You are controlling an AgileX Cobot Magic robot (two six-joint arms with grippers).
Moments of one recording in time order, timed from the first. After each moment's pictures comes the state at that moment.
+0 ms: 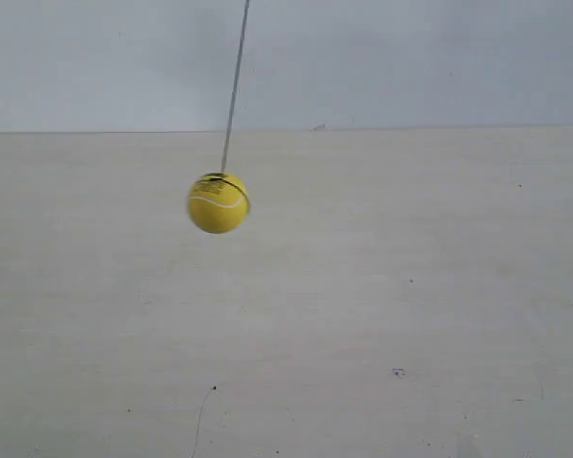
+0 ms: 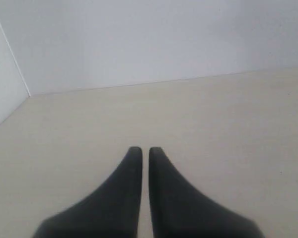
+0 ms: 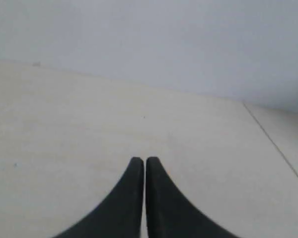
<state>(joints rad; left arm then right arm) 0.07 0.00 0.00 0.25 0.25 -0.09 -0.01 0.00 0.00 -0.08 0.21 -0.10</state>
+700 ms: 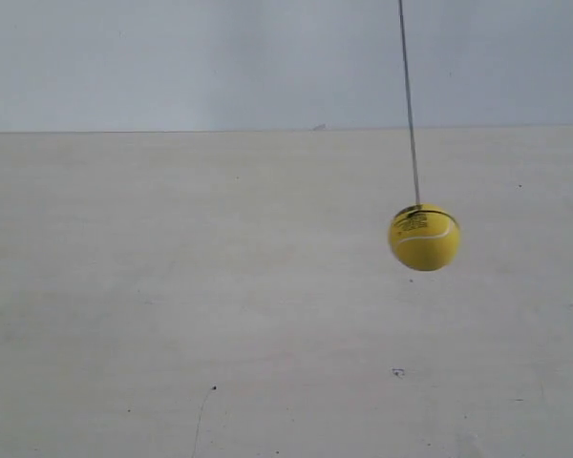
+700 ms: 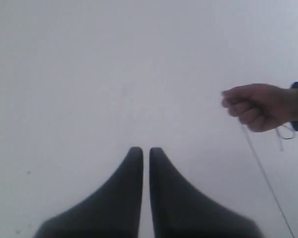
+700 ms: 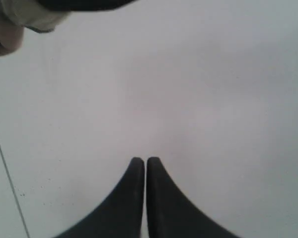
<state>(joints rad) 0.07 0.01 -0.01 0.41 -0.86 -0.55 -0.01 0.00 -0.06 -0.22 -0.40 0.51</state>
